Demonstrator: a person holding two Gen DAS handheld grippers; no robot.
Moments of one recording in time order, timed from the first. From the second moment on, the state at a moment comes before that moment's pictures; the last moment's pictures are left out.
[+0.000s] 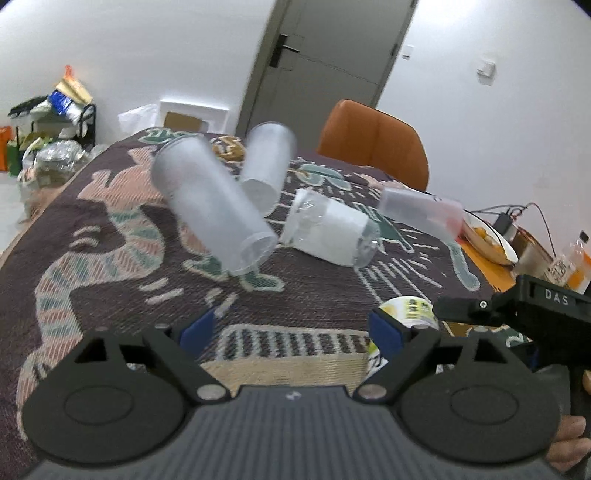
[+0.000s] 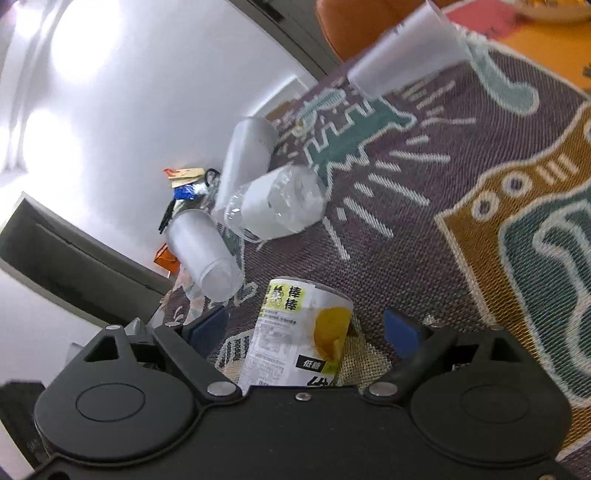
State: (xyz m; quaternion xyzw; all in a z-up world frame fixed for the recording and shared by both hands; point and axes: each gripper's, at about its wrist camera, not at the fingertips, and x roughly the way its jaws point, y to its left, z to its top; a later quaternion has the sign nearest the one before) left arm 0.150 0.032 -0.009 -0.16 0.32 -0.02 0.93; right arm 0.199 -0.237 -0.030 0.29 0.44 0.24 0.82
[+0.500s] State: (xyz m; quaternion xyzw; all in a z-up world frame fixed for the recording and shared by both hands) left arm 0.139 0.057 -0.036 -0.20 0.32 -0.01 0.92; right arm 0.229 -0.215 -0.047 0.29 0.49 0.24 0.79
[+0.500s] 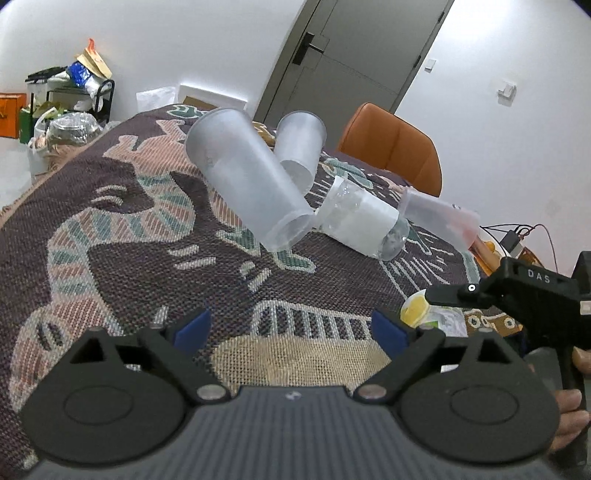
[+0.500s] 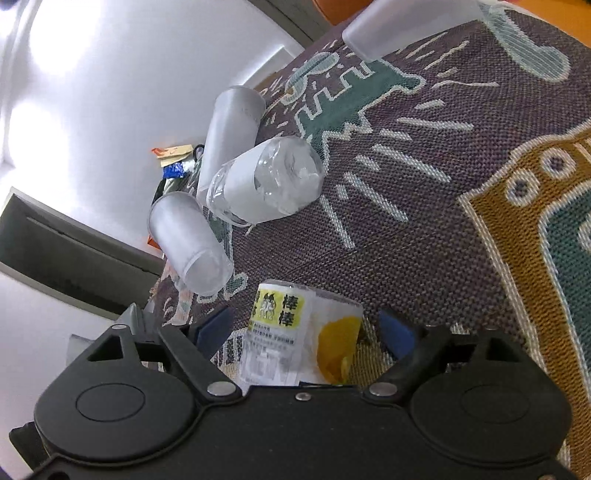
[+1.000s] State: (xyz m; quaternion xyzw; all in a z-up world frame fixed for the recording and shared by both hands) left arm 0.126 0.061 -0.023 -0.21 0.30 0.00 0.93; right arm 0.219 -0.210 -0.038 0.28 0.47 0.25 0.80
